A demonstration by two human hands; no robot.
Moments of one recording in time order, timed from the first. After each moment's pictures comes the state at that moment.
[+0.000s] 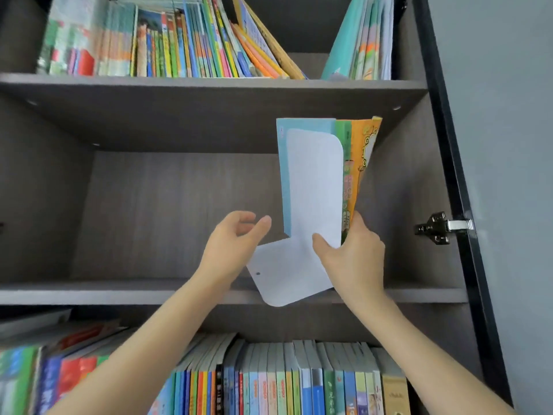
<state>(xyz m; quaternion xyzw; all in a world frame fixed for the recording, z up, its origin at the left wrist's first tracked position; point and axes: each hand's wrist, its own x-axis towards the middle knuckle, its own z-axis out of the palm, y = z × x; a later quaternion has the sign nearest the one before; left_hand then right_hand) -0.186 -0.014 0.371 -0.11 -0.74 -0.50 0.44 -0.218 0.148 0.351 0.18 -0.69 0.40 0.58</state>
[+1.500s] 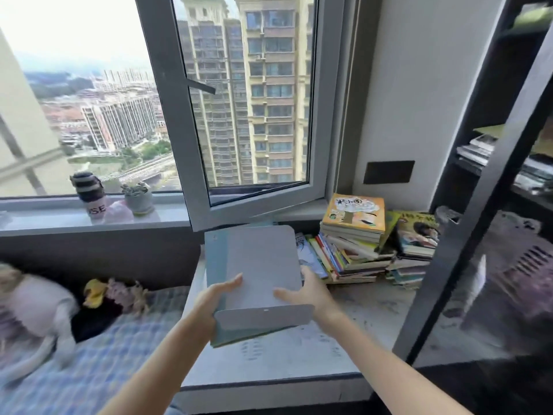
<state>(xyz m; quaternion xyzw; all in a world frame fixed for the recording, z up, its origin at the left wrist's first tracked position) 0.589 -0.298 -0.092 0.54 -0.21 -0.63 0.52 0.389 -0.314 -0.073 0.58 -0.52 0.34 -0.52</state>
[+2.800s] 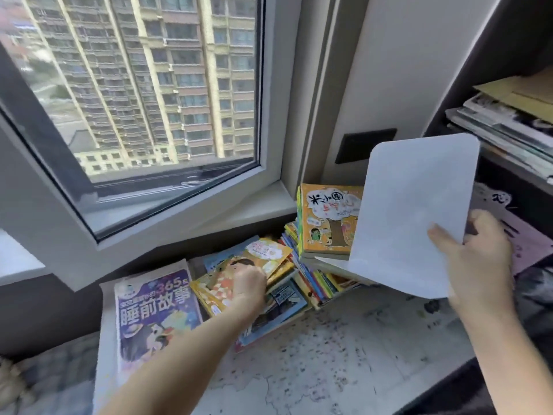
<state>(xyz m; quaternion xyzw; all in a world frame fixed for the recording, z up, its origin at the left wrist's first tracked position) 0.494 -0.608 -0.193 0.56 -0.81 0.04 -0.16 0.268 -0.482 -0.002 0.38 -0.68 0.61 -0.15</state>
